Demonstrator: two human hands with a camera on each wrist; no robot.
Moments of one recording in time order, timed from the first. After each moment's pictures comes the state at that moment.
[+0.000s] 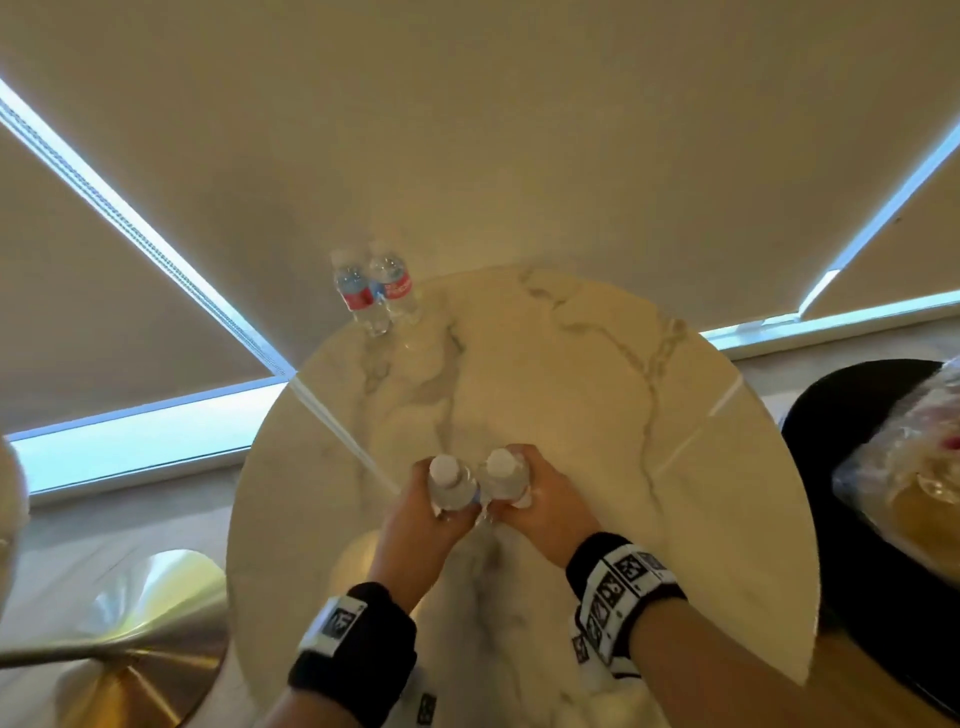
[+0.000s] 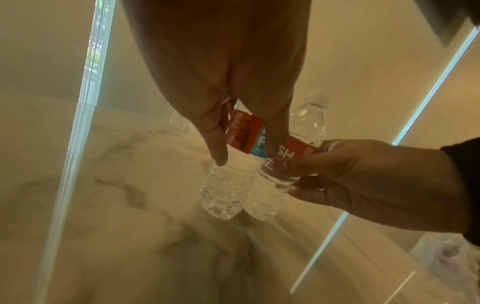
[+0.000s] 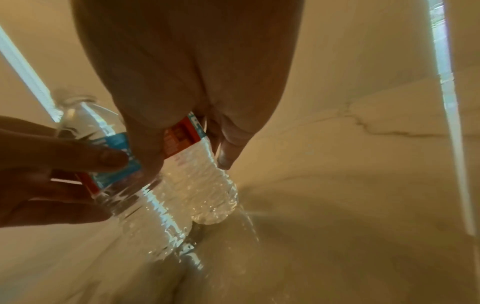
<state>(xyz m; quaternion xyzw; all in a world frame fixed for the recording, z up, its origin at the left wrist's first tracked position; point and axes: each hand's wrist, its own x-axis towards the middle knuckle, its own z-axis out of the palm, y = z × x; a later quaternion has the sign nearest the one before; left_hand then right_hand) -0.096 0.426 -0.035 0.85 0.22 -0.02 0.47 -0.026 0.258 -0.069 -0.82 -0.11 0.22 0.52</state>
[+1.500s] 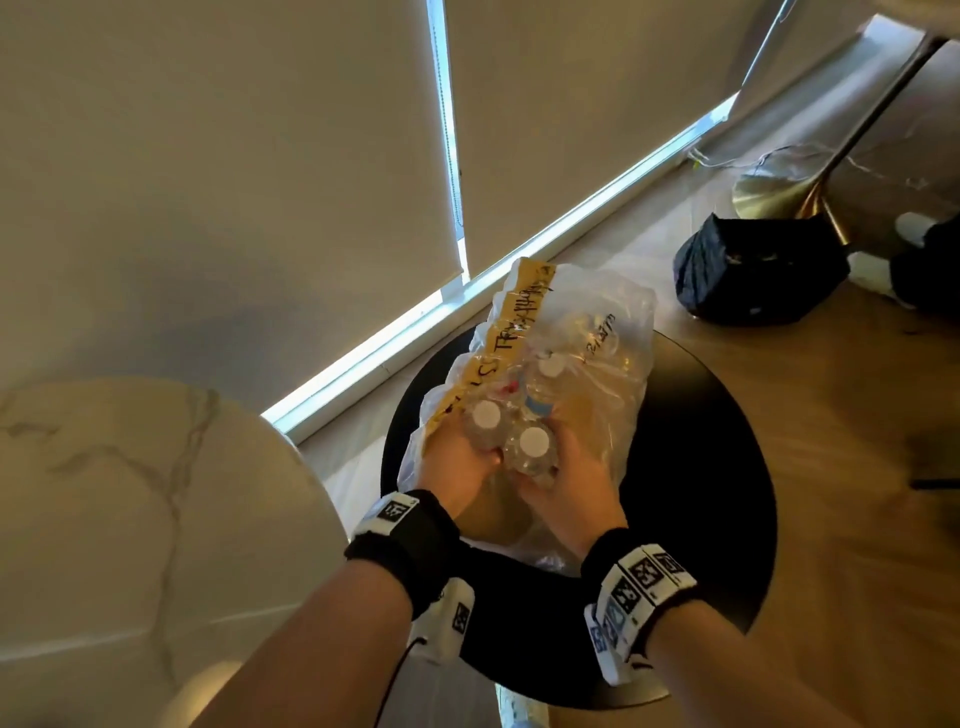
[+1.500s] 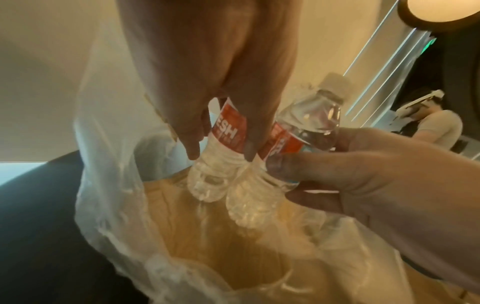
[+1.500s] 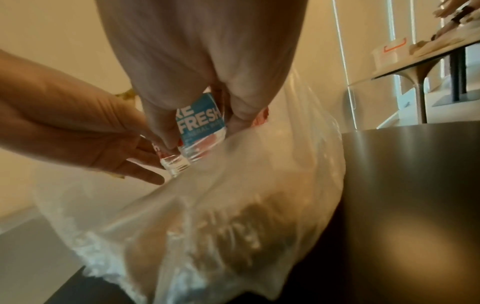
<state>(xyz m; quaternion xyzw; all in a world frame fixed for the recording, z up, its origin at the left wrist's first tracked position) 0.146 -0.135 -0.133 0.92 -0.14 -0.10 0.35 0.052 -0.279 -0.113 -0.85 0.23 0.05 0.47</state>
